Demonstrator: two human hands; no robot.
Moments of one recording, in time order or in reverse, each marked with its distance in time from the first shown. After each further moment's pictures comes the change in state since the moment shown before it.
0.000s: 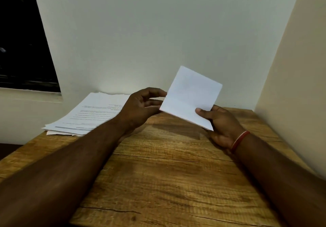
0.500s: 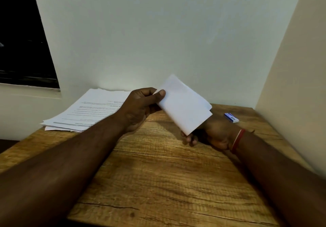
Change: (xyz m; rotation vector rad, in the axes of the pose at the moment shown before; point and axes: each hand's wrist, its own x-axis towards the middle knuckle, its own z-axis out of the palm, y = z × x) left_hand 0.001 0.005 0.010 -0.349 -0.015 -0.118; right_hand -0.020 0.008 0.016 -0.516 -0.367 0.107
